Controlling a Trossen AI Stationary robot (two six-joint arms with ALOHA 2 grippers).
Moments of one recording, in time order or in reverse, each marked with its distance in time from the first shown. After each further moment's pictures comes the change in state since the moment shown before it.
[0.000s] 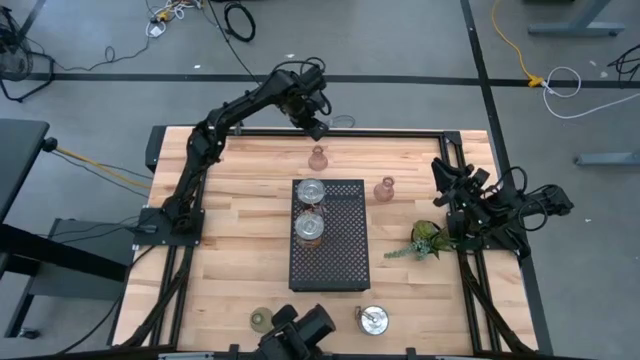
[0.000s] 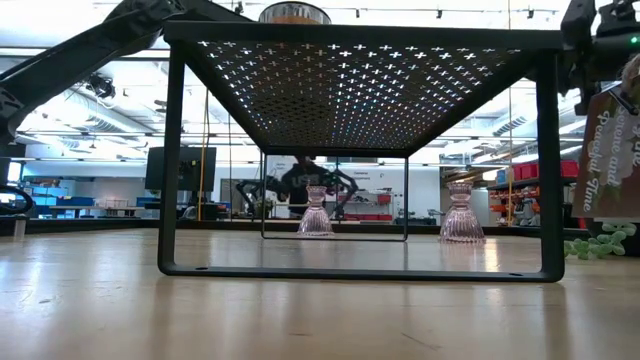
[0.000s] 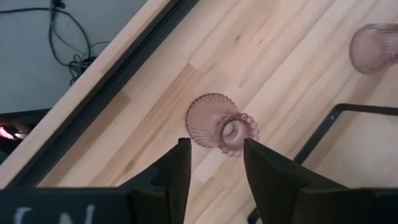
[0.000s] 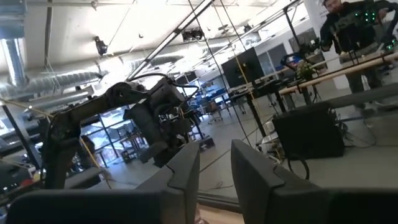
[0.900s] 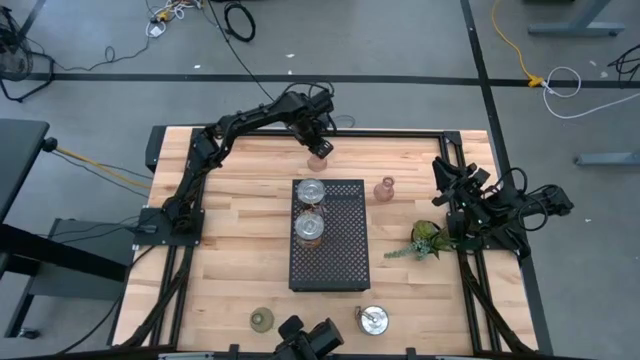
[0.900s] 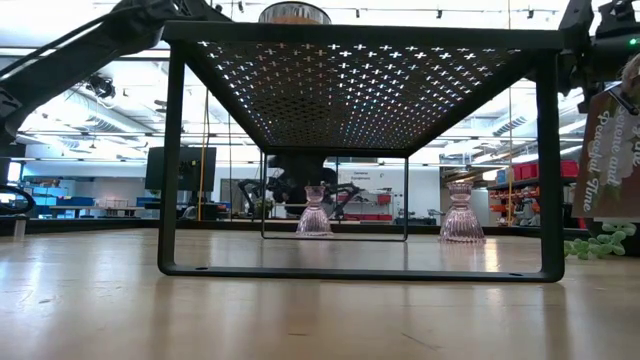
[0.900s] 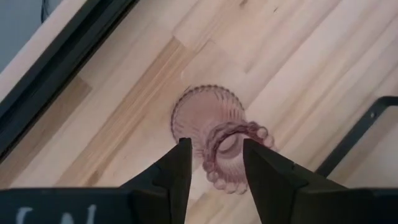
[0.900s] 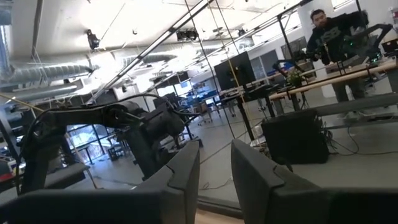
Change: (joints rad) left arm -0.061 0.012 -0.223 0.191 -0.046 -0.054; right arm 0.000 0.000 0.000 0.013 0.026 -0.075
